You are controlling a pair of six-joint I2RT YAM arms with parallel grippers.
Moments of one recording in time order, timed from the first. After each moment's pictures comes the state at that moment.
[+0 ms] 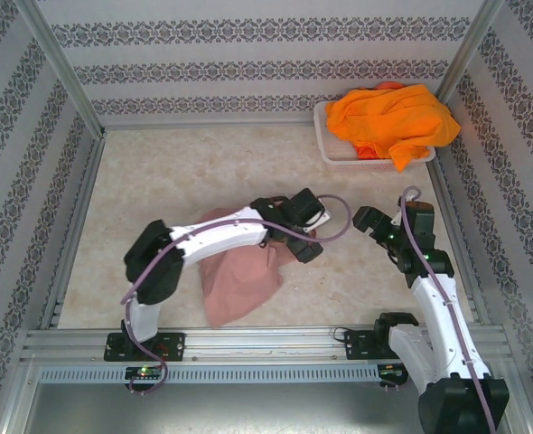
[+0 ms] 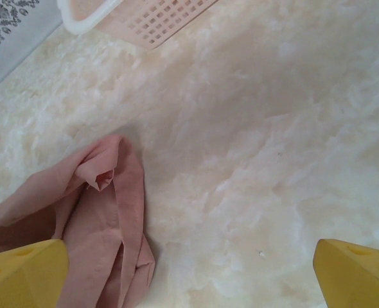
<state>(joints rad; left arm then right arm) -0.95 1.98 1.60 -0.69 -0.08 0.03 -0.05 0.79 0.62 -0.54 -0.21 0.57</state>
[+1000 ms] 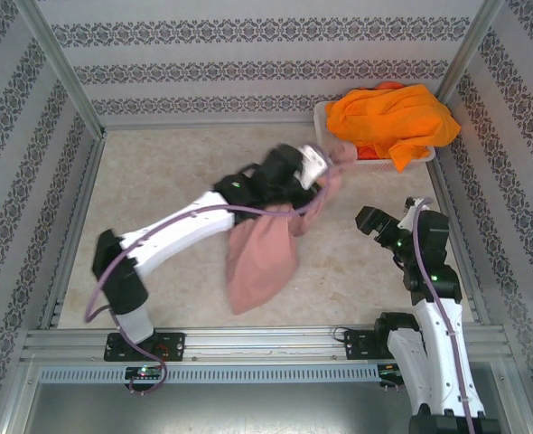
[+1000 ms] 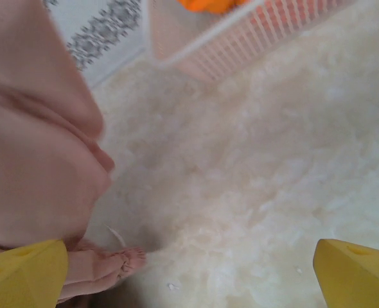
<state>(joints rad) -0.84 1.71 1.68 -0.45 0.09 -0.07 -0.09 0.59 0.63 -0.54 -0.32 0.53</state>
